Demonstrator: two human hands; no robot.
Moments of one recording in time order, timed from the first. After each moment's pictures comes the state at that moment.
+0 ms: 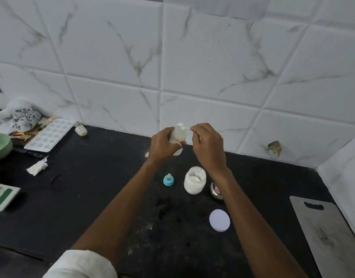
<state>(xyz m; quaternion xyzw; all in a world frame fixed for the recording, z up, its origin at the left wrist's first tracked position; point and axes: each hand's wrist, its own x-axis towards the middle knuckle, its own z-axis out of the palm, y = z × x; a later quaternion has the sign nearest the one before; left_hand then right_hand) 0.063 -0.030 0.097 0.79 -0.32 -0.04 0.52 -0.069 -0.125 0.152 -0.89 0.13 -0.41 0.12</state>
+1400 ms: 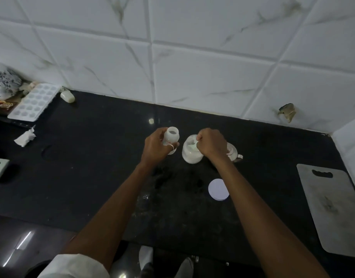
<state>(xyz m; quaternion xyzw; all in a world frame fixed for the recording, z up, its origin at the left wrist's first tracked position) 0.028 -0.010 -0.010 0.80 -0.27 -0.14 0.51 -0.084 -0.170 0.038 -0.91 0.37 -0.03 0.19</state>
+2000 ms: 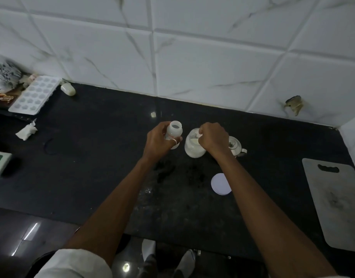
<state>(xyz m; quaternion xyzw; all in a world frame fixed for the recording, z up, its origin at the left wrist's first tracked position) 0.029 -0.010 -0.017 0.79 -0.28 -0.15 0.52 -0.076 -0.176 0.024 -0.93 0.34 0.01 0.10</state>
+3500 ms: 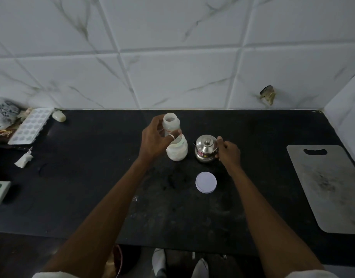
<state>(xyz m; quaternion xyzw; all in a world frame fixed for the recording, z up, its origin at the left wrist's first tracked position) -0.033 -0.065 0.042 0.77 -0.34 -0.09 0.53 -0.196 -0.254 -0.065 -0.69 0.50 -0.21 0.49</state>
